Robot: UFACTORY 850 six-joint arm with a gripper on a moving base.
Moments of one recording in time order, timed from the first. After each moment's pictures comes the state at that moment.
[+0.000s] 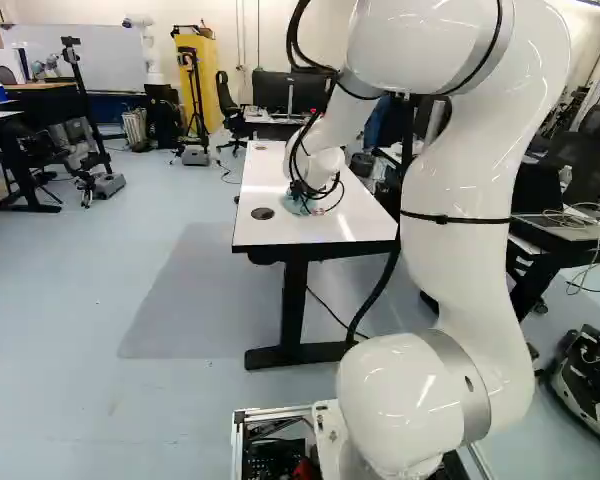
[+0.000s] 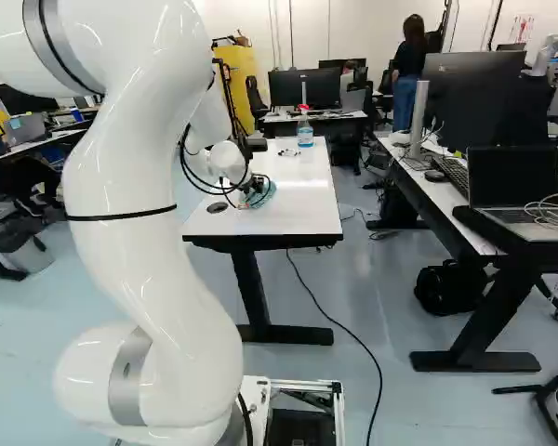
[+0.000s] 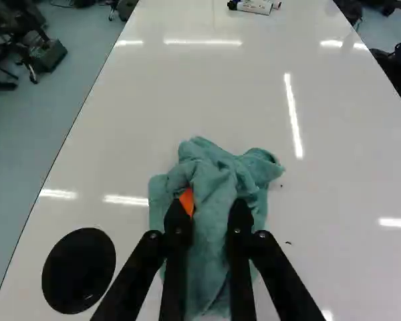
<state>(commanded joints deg) 4.4 -22.3 -55.9 2.4 13.4 0.0</state>
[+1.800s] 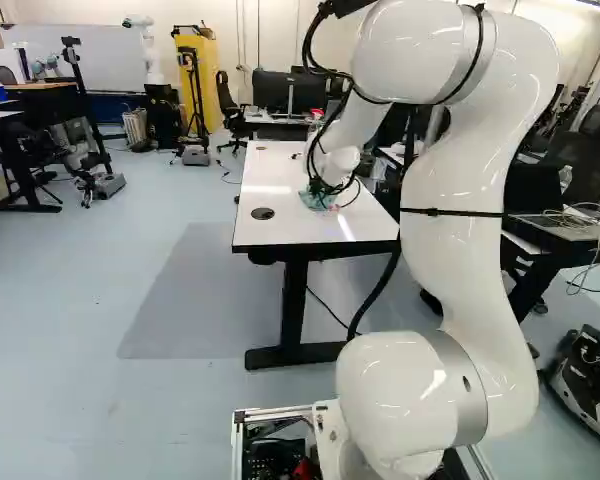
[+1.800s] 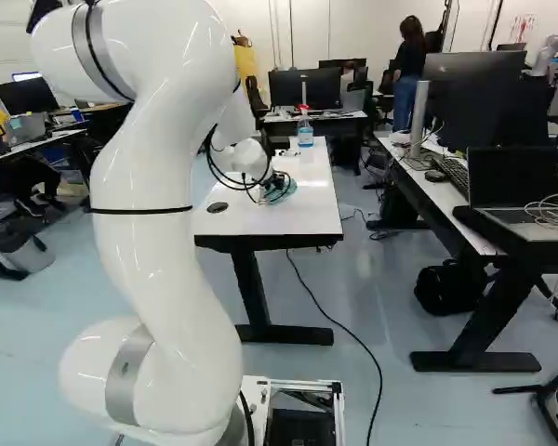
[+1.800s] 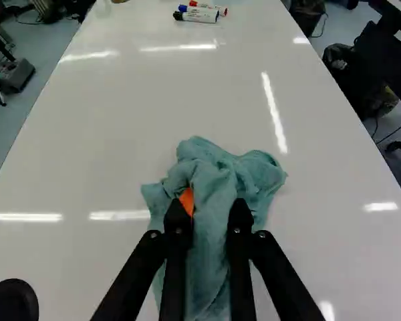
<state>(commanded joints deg) -3.0 -26.8 -61.6 2.4 13.0 0.0</state>
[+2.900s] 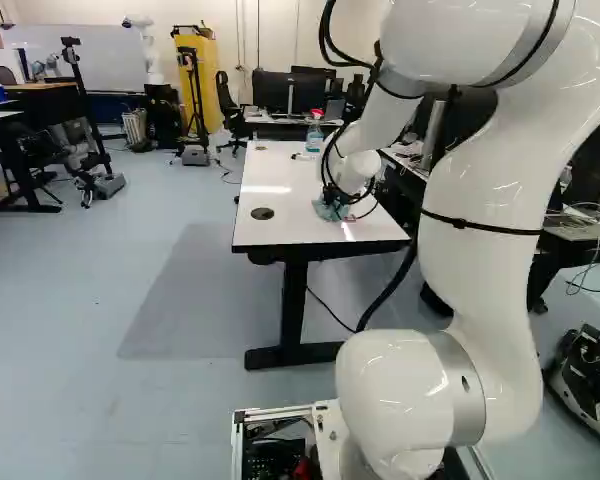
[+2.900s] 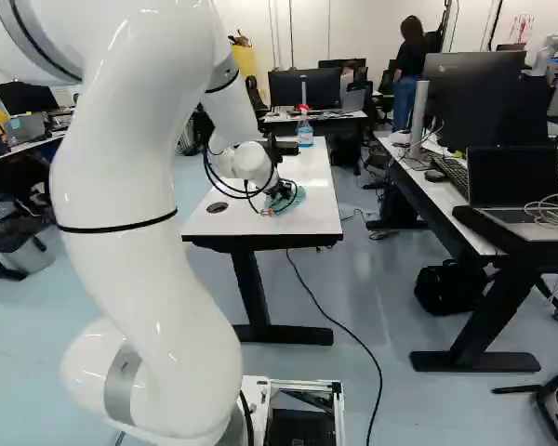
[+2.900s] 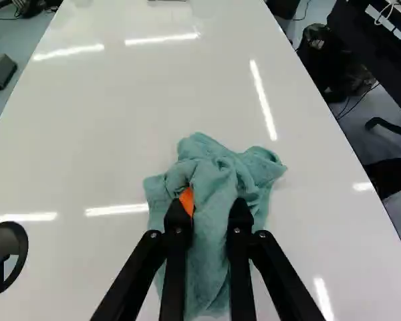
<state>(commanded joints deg) -5.4 -16.2 -48.2 2.4 13.0 0.0</state>
